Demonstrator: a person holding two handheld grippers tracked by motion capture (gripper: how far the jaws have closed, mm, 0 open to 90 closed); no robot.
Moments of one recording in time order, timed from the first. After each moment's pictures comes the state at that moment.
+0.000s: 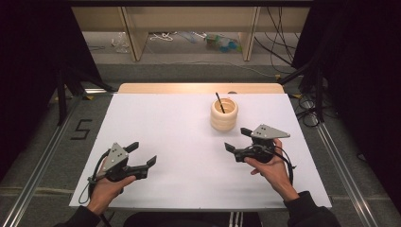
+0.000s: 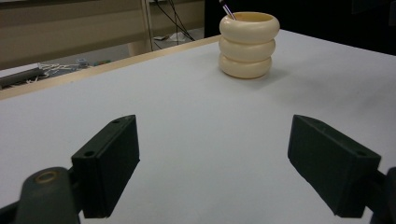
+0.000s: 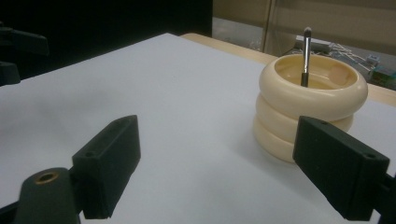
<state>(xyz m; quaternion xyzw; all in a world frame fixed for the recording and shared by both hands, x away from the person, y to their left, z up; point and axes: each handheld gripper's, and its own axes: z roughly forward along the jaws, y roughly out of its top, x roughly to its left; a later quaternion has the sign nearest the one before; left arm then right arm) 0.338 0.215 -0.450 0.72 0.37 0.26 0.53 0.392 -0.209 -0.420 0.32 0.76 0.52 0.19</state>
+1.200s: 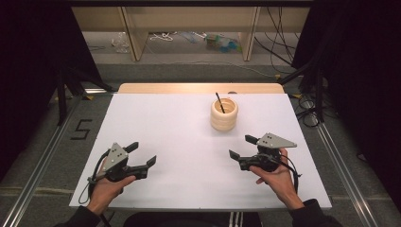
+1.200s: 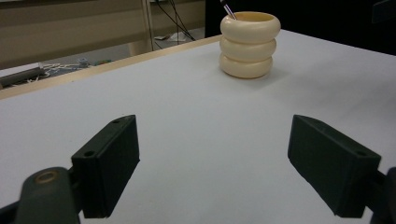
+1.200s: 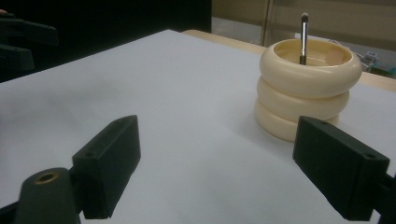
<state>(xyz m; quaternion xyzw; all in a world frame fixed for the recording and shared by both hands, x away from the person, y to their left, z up) 0.338 0.215 -0.450 0.72 0.37 0.26 0.53 0.370 -0.222 -0.429 0.33 0.76 0.53 0.19</state>
